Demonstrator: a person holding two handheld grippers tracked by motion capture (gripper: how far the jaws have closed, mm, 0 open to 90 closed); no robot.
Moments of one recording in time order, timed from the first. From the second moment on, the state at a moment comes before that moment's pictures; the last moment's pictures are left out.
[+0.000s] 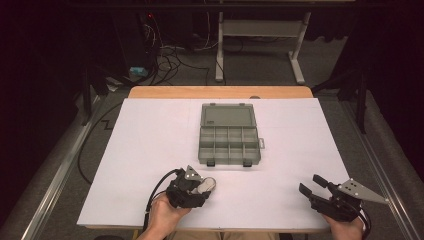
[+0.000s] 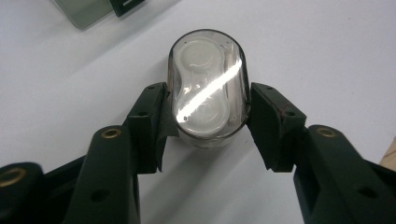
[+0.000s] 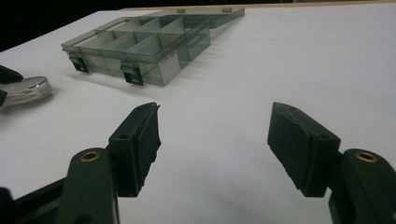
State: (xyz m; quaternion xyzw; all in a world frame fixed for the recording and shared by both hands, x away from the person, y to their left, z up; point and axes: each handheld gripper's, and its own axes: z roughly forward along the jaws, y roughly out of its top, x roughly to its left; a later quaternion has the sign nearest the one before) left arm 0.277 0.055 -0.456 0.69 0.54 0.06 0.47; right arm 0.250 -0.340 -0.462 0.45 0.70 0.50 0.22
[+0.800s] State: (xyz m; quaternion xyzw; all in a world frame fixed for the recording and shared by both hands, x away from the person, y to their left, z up) left arm 0.292 0.056 -0.424 0.67 0.54 0.06 0.50; right arm 0.250 -0.340 -0.462 0.45 0.70 0.50 0.22
